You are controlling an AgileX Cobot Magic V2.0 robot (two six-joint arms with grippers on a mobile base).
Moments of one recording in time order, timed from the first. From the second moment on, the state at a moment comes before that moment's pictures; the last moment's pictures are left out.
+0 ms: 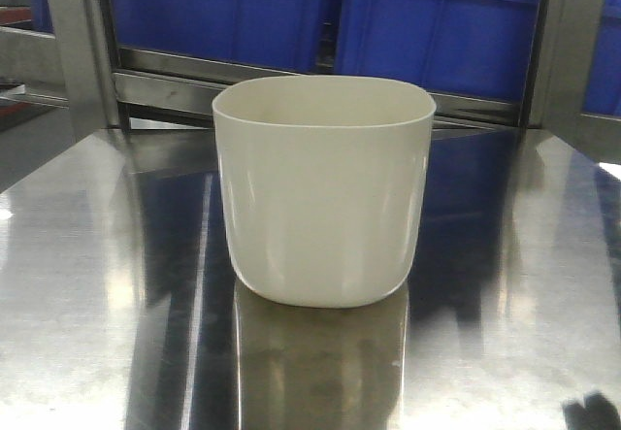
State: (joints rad) left arm -0.02 -0.01 0.01 -0.07 0.08 0.10; right arm 0.19 1.00 -0.73 0.21 0.70 0.05
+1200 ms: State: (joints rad) left arm -0.02 -0.01 0.01 -0.07 0.08 0.10; right arm 0.46 1.61 -1.40 0.26 1.05 0.30
